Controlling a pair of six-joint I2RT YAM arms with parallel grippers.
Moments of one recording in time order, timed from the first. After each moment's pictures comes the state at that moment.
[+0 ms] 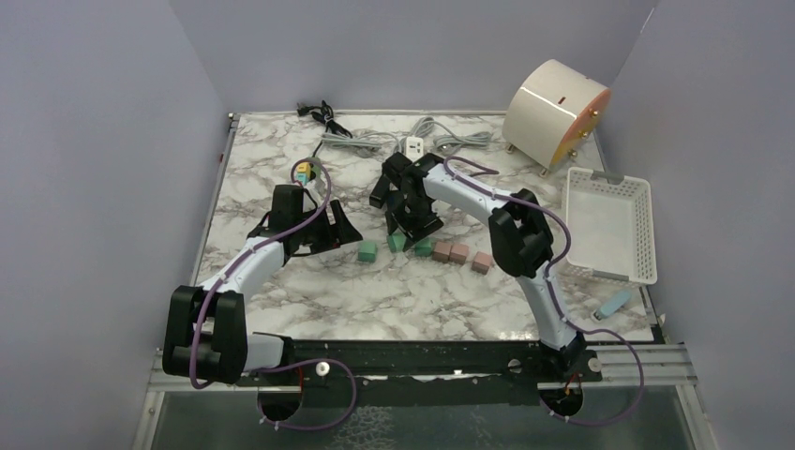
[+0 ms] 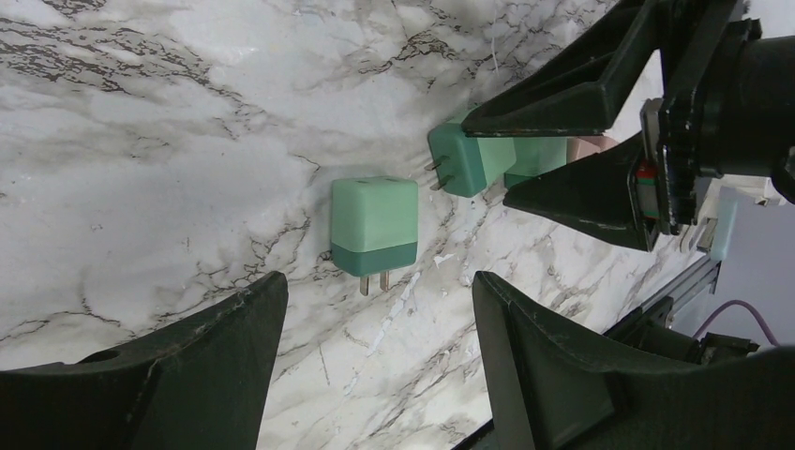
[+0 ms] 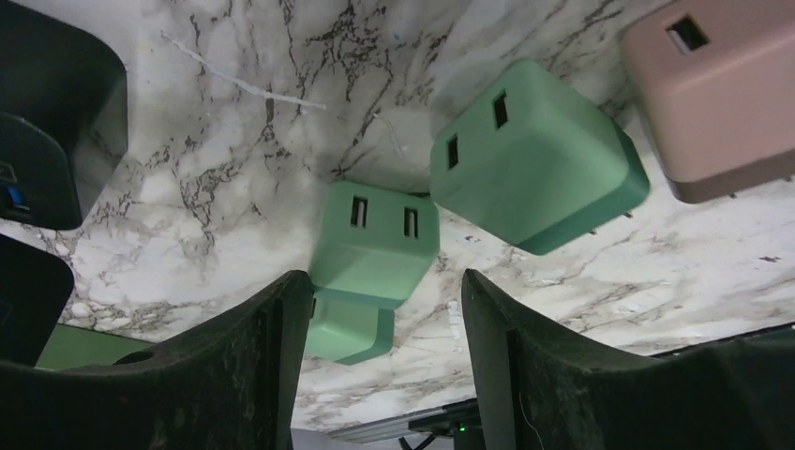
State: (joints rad) left arm -0.15 1.30 0.67 -0.19 0.51 -0.49; right arm 0.73 2.27 1.94 -1.17 -0.06 1.66
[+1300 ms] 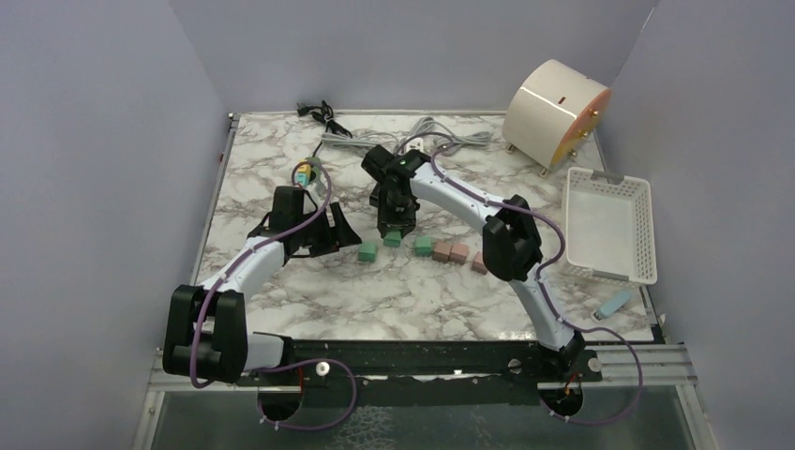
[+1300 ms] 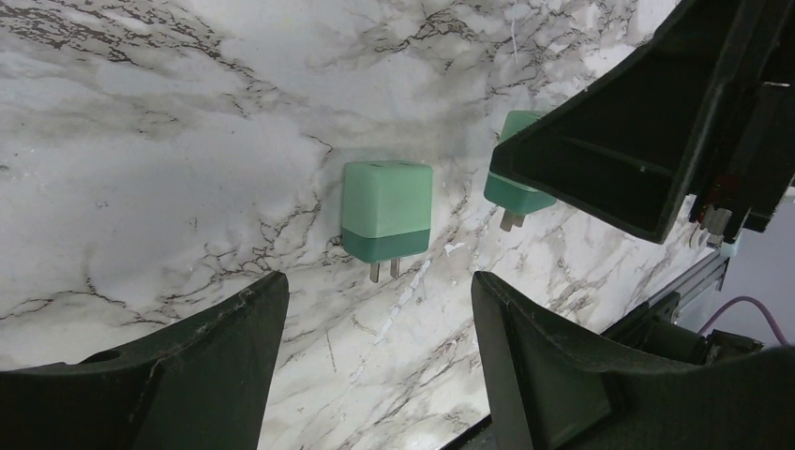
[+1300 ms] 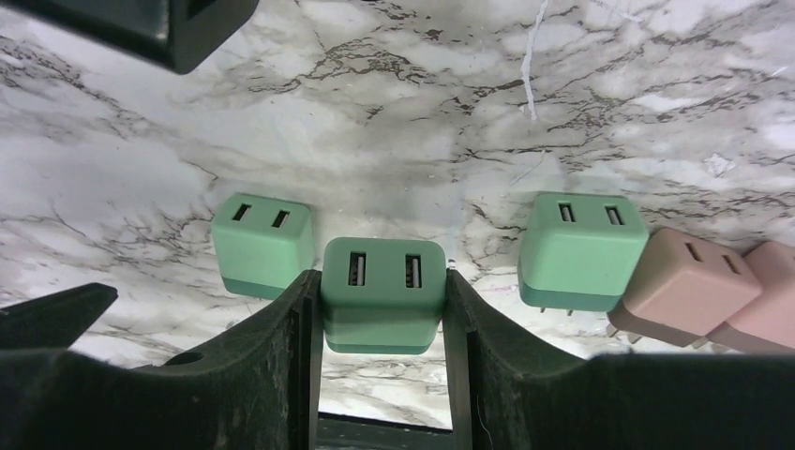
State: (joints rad) left arm -0.15 1.30 0.67 -0.23 0.51 -0.47; right arm 0.81 2.33 2.12 -1.15 0.02 0.81
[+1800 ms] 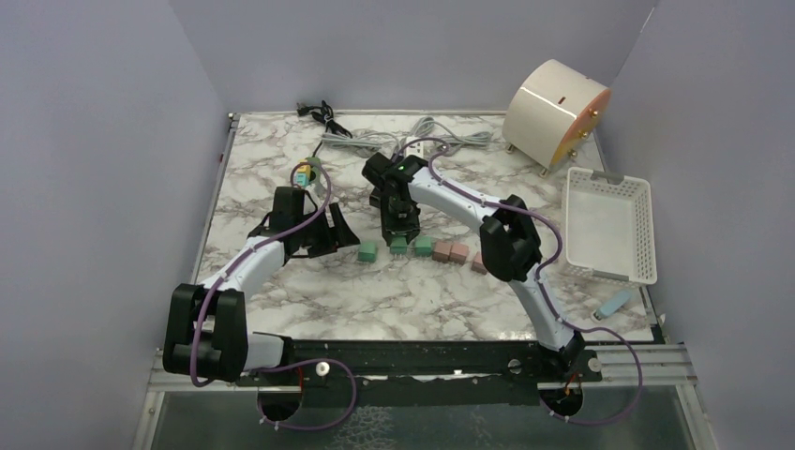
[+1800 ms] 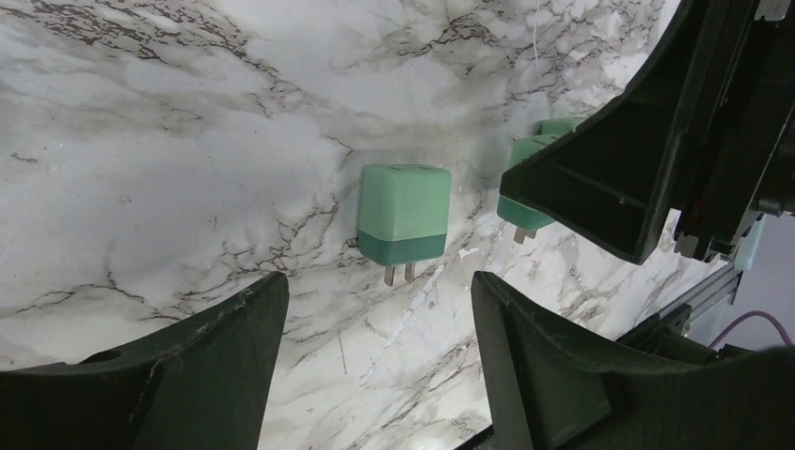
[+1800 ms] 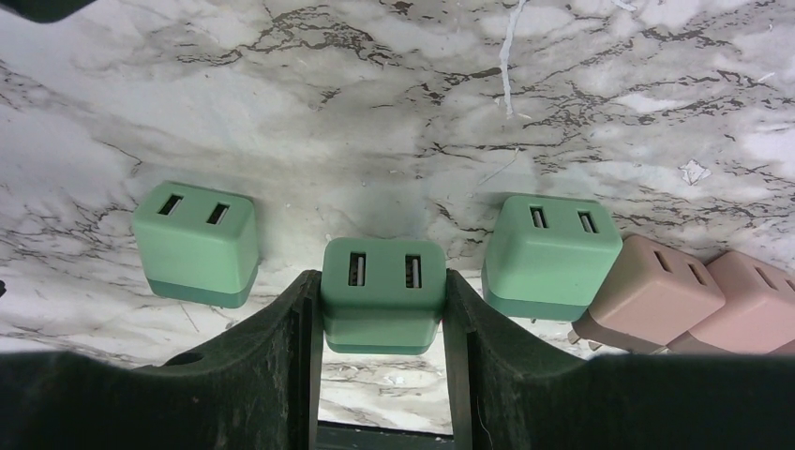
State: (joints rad) left arm -0.15 1.31 0.67 -0.23 0.47 -0.47; right arm 0.82 2.33 2.08 -1.16 0.04 0.70
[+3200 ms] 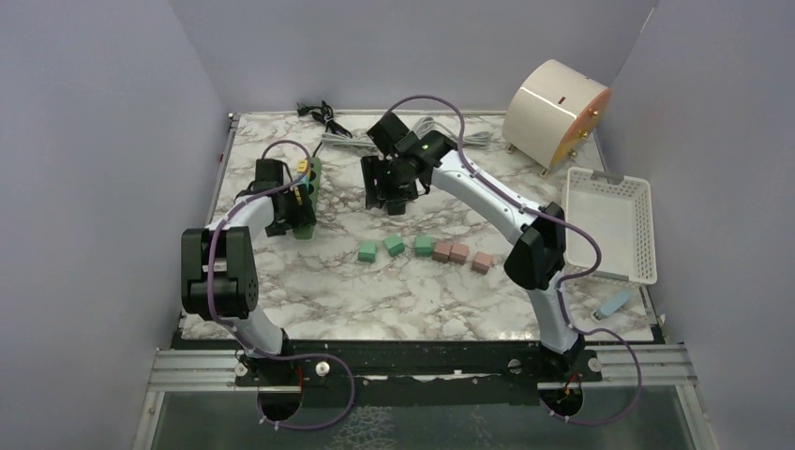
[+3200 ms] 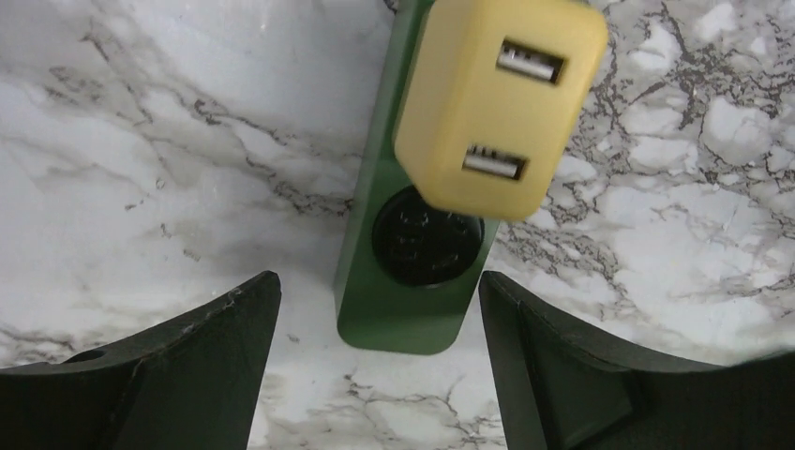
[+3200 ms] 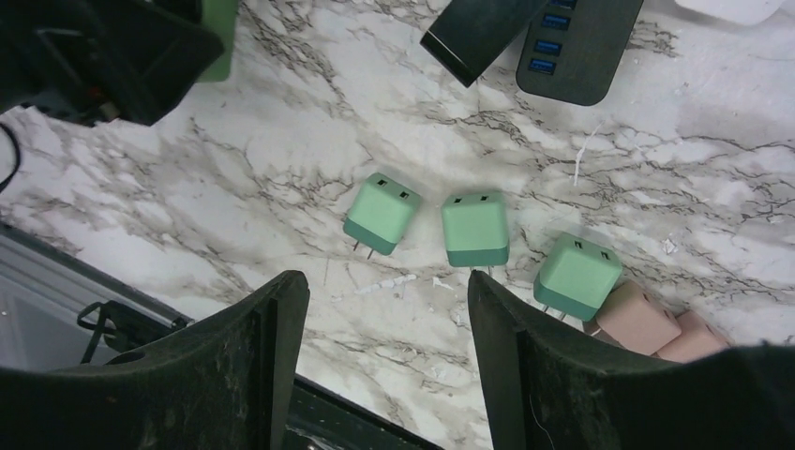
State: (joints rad) left arm 0.05 1.62 0.97 -0.40 0.07 -0.25; right arm 0.82 2.16 2.18 -1.04 -0.01 0.54
